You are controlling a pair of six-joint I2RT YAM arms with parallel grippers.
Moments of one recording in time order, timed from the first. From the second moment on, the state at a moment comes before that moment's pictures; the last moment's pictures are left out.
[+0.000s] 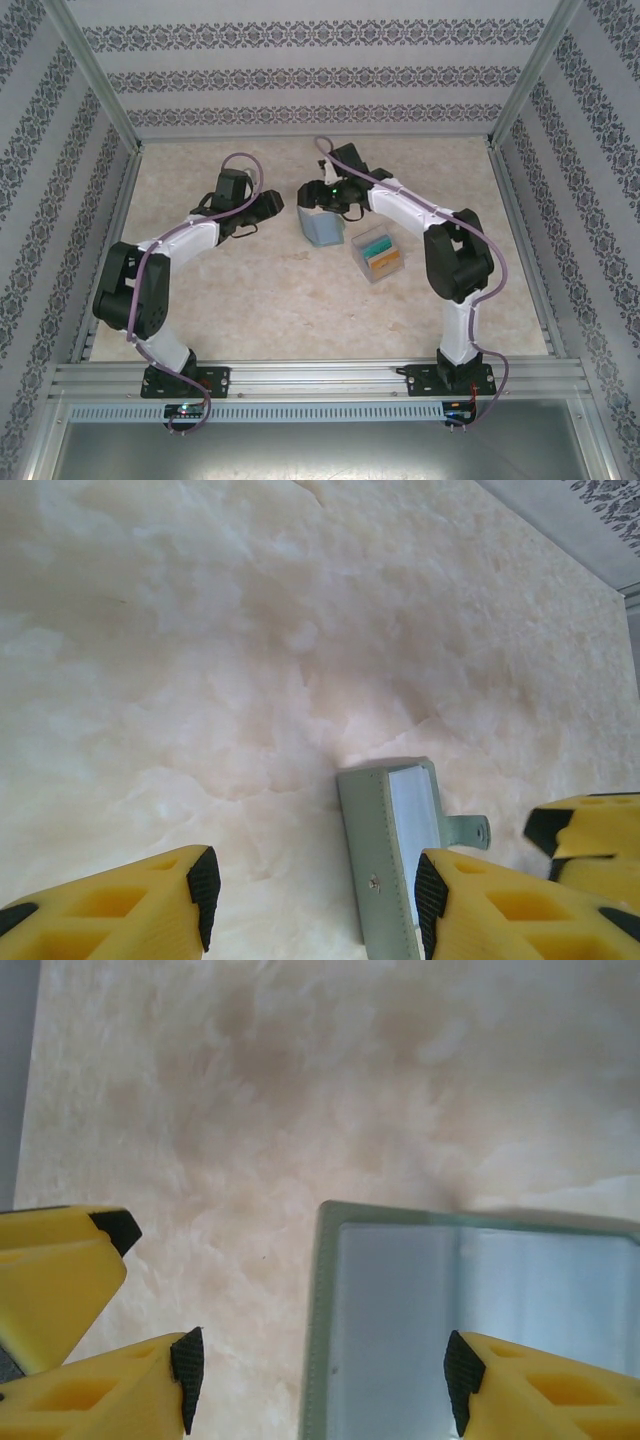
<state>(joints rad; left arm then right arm) -0.26 1.66 1.04 -0.07 0.24 -0.66 0.49 1.99 1.56 -0.46 -0.38 0.55</state>
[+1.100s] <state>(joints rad) -0.27 1.70 1.06 -0.02 0.30 -0.74 0.65 2.20 1.70 -0.69 -0.03 0.33</state>
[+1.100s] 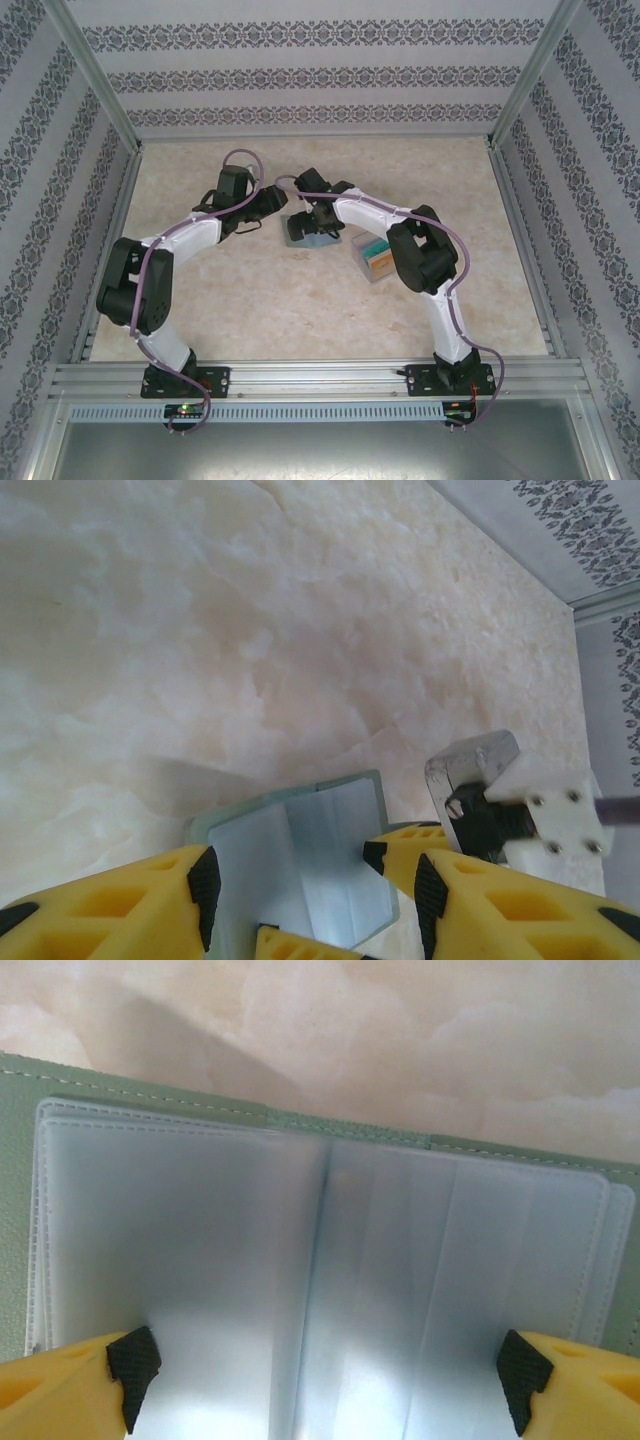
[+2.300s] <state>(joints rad) -0.26 1.88 0.99 0.22 0.45 -0.90 0.58 2.16 1.58 -0.49 -0.22 0.44</state>
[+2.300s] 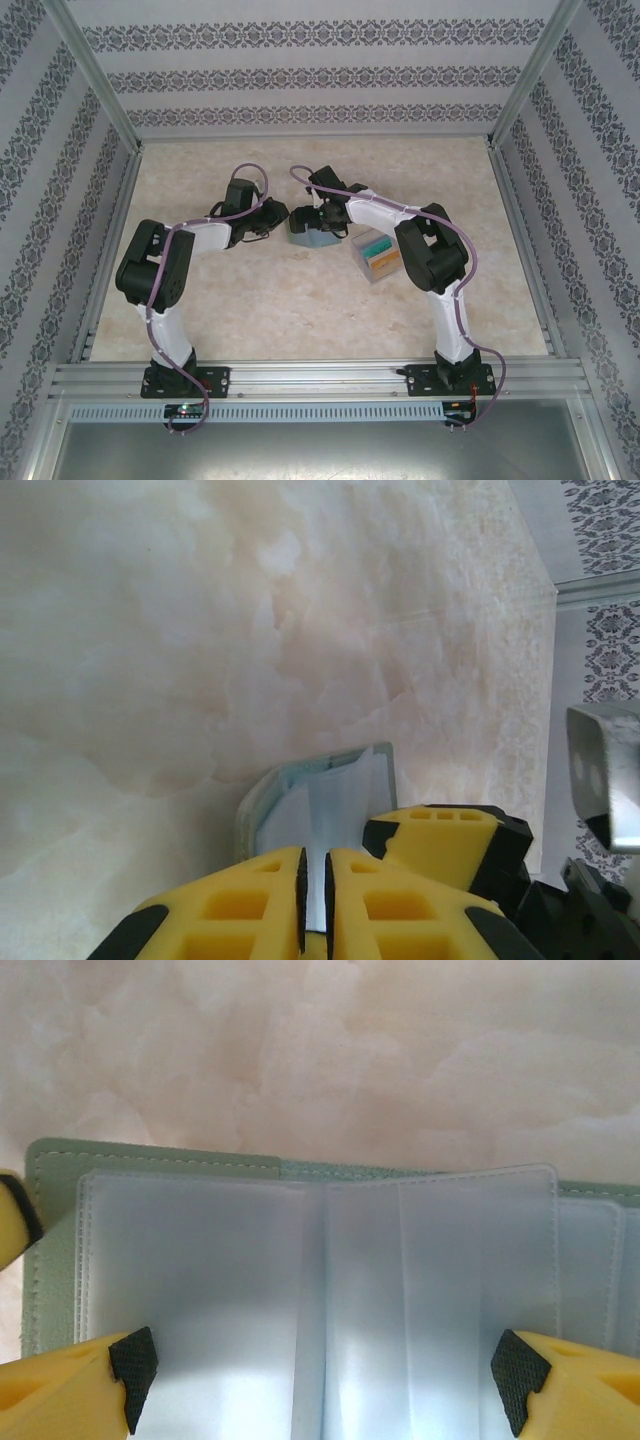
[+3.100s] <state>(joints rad) -0.25 1.94 1.02 0.08 0.43 -0.71 0.48 1.81 1.40 -0.40 -0.36 0.38</state>
